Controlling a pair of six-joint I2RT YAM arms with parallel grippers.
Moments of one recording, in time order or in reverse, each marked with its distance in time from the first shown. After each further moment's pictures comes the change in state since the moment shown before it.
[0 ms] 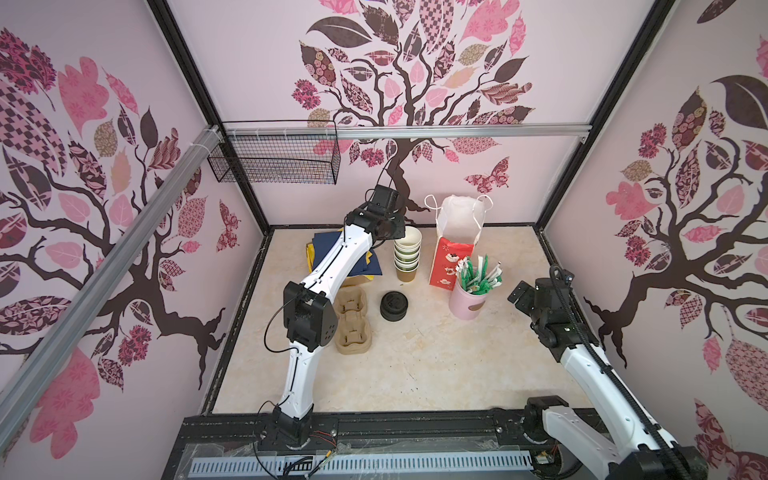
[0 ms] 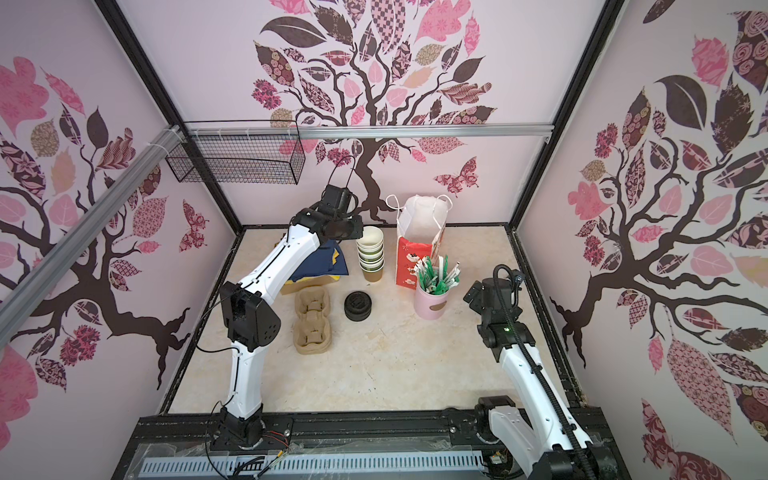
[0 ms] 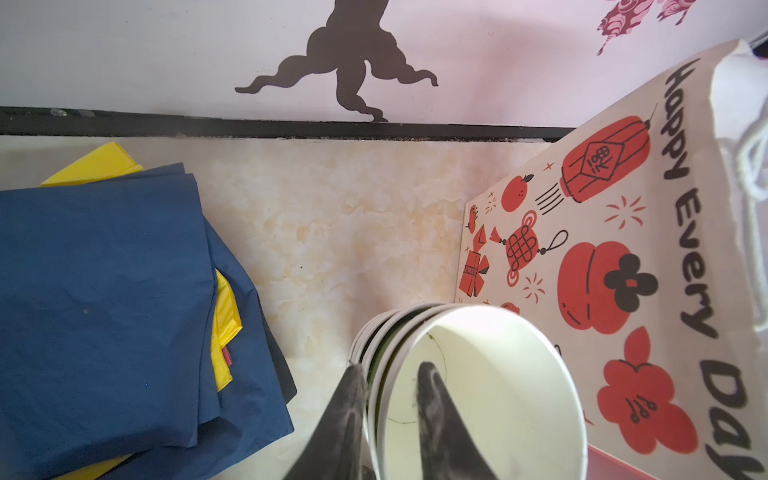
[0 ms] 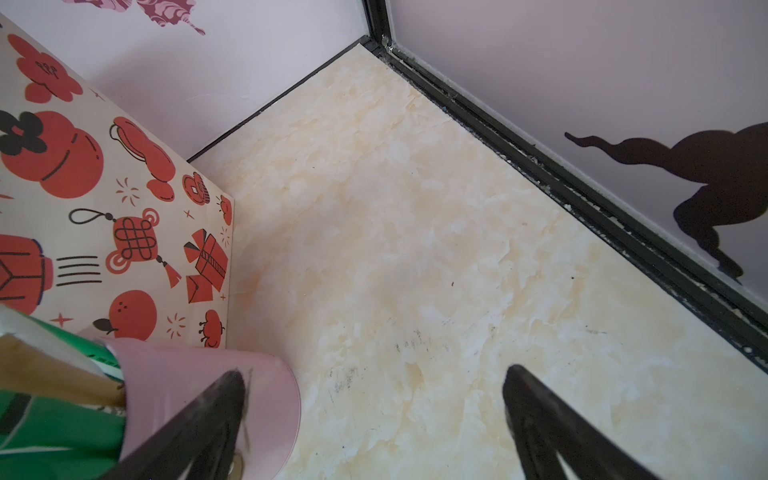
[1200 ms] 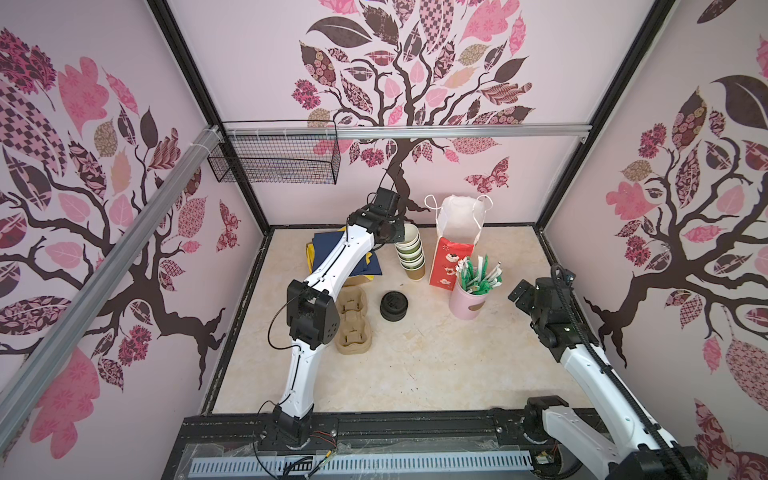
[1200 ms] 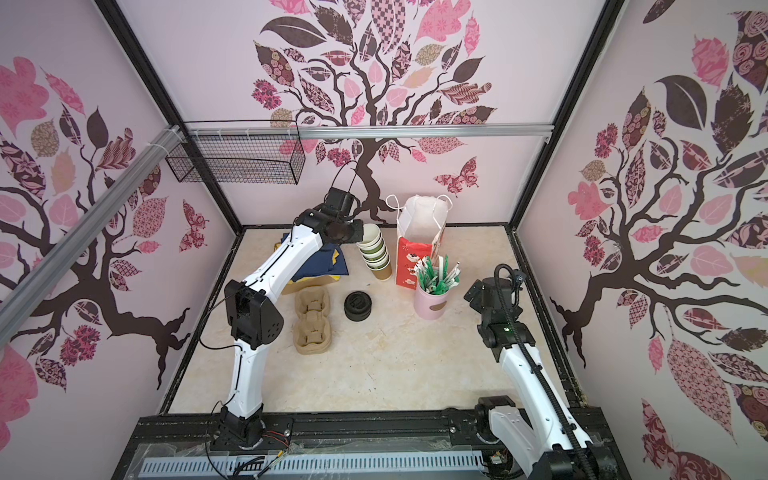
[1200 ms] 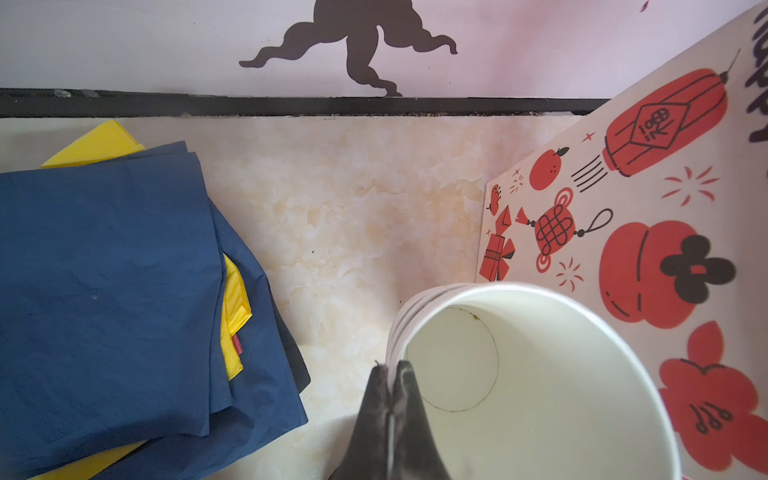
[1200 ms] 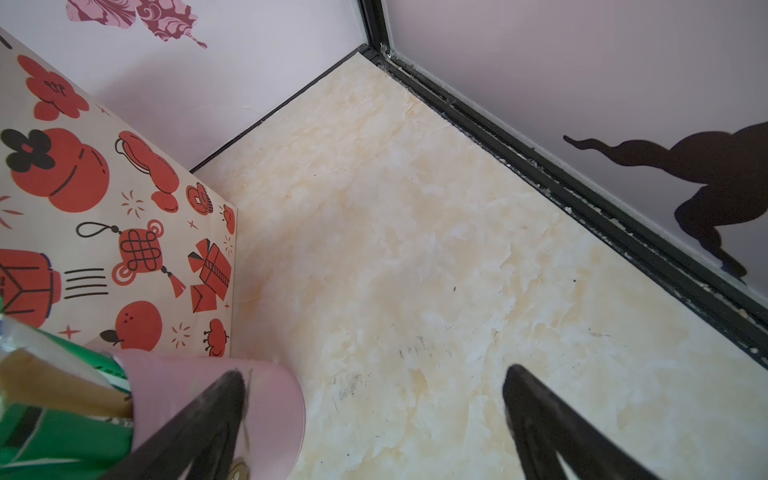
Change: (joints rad) left arm 0.000 0.029 0.016 -0.044 -0.018 0.025; right arm 0.000 0.001 0.000 0.014 0.010 0.018
